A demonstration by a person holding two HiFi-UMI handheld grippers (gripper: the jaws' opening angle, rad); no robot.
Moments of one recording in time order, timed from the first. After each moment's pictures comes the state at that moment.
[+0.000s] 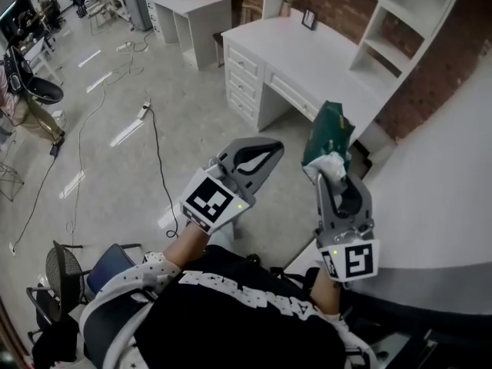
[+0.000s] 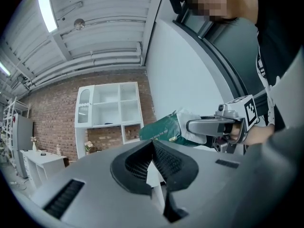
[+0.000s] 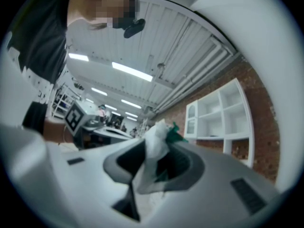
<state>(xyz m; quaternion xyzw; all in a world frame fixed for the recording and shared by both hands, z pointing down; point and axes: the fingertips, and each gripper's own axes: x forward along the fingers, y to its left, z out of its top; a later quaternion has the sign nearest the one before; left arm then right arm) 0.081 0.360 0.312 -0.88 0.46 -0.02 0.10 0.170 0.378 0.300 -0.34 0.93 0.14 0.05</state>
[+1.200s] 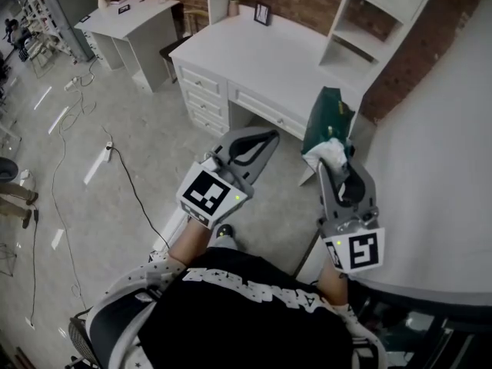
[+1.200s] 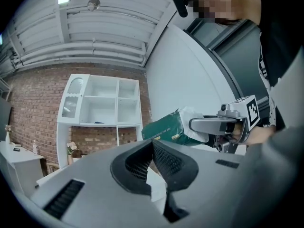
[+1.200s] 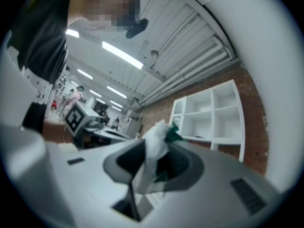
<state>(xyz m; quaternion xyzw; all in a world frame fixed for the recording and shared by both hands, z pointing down) 0.034 0.192 0.308 -0.93 0.36 0.03 0.07 0.119 0.234 0.283 -0.45 0.88 0.17 0.02</state>
